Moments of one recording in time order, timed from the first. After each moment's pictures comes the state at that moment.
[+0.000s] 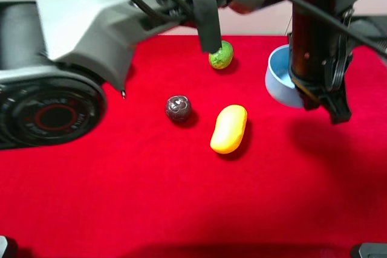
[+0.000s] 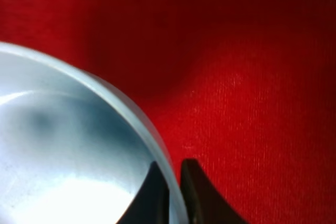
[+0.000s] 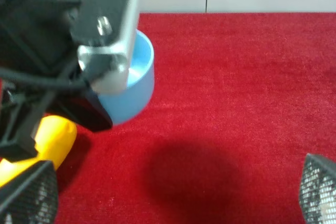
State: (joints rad) left arm -1.08 2.44 -2.42 -0.12 1.19 0.40; right arm 0.05 -0.01 -0.50 0.11 1.02 -0.01
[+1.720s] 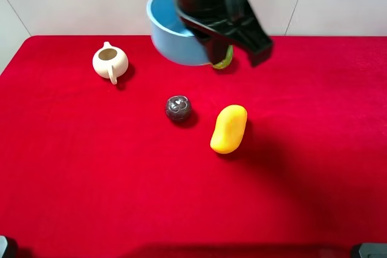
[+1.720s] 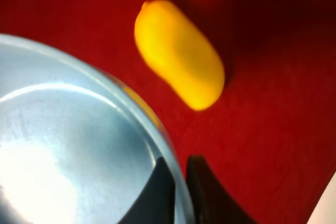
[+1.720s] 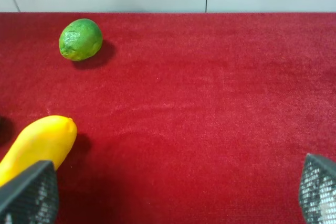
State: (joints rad) left arm -1.02 1.81 -1.74 0.08 1.19 0.01; right arm 0.05 -0.01 -0.50 0.11 1.02 -0.01
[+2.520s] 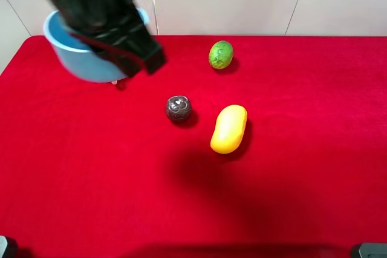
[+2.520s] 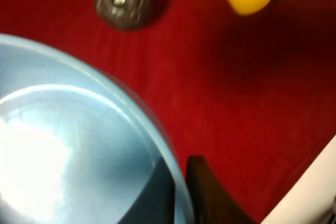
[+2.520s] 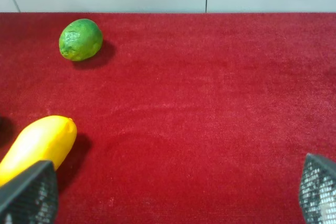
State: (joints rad) left arm -0.92 1.48 -1.34 0.07 1.16 -0.11; right arm 0.05 -0.01 -0.50 0.11 1.02 -0.01
